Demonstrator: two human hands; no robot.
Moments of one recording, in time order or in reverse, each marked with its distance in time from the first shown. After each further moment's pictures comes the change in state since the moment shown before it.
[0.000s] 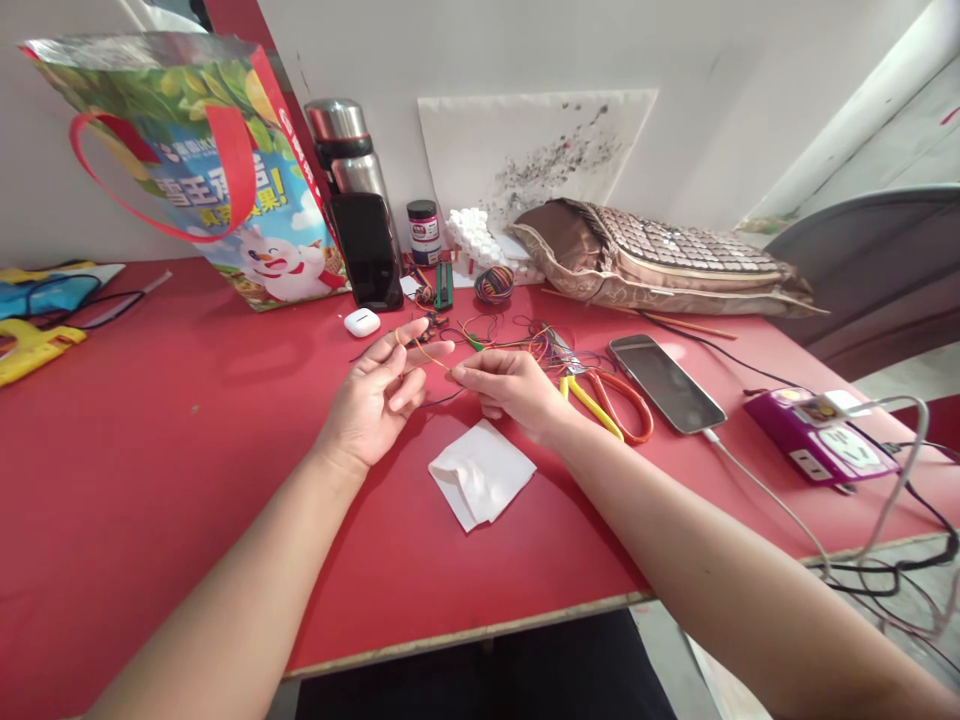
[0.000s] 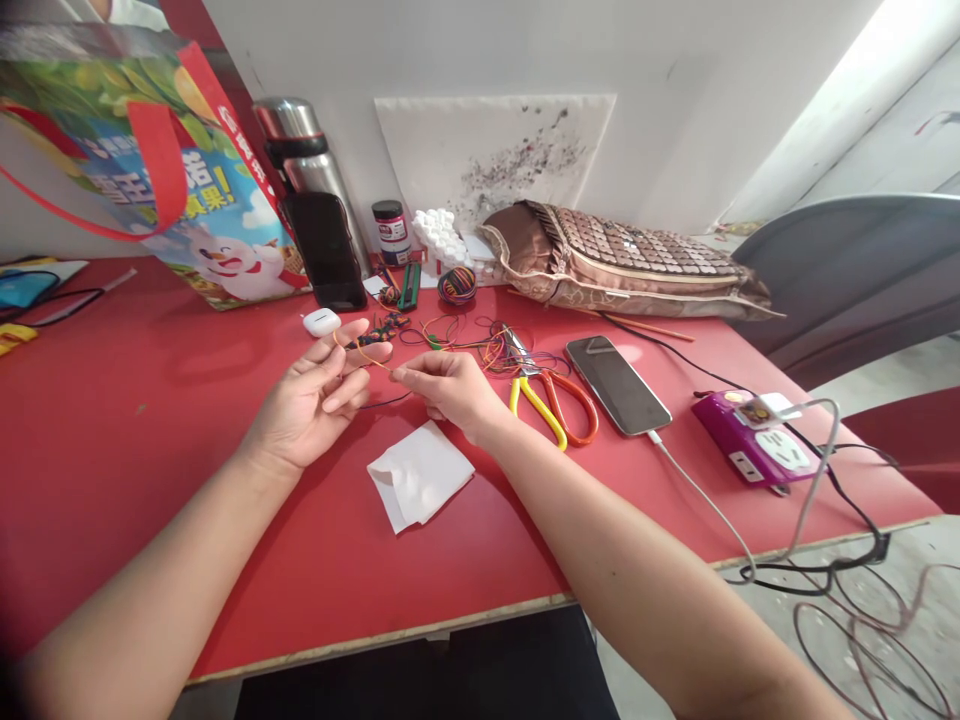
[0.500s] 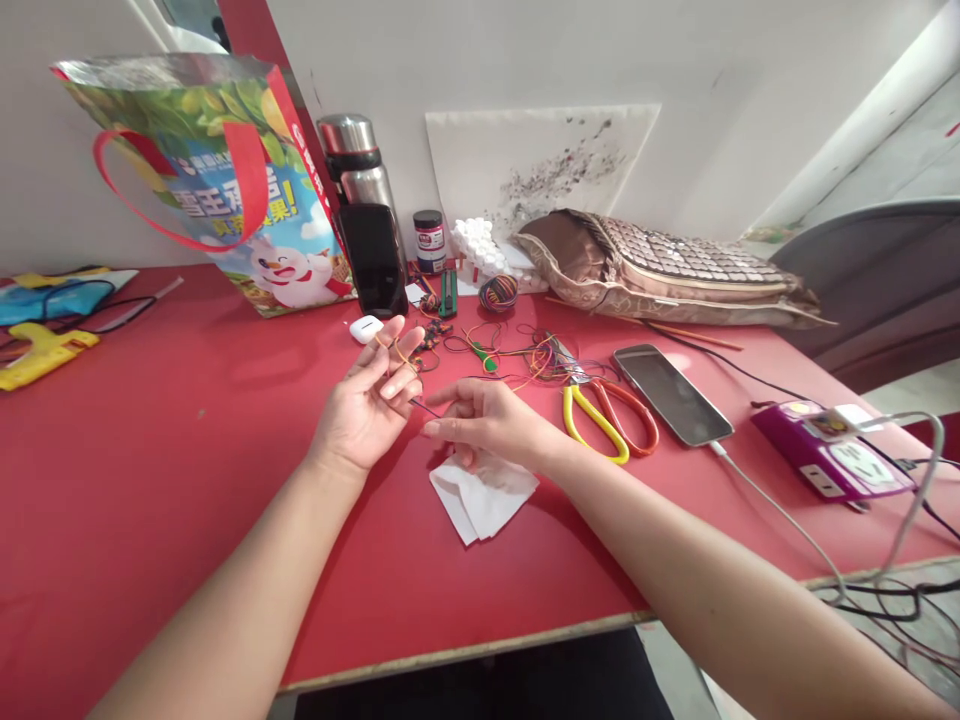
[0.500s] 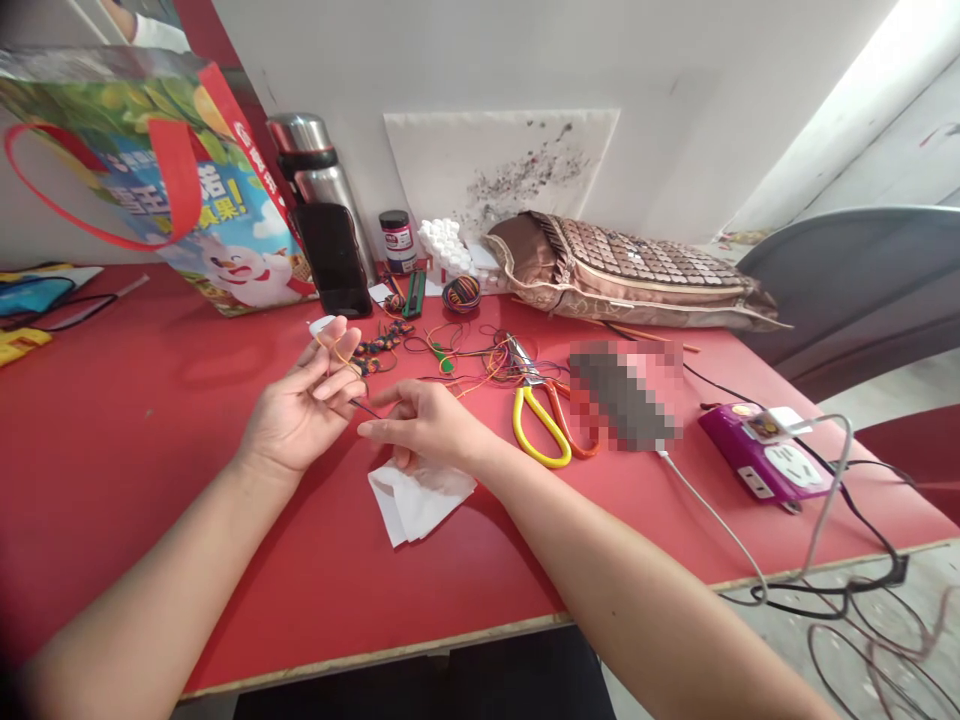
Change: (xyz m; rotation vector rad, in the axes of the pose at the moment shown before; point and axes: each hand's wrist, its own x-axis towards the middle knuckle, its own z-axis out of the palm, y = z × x) left_hand 0.001 0.011 0.007 -0.354 0.199 -0.012; right_hand -0.011 0.003 0.017 -0.180 -0.242 0.127
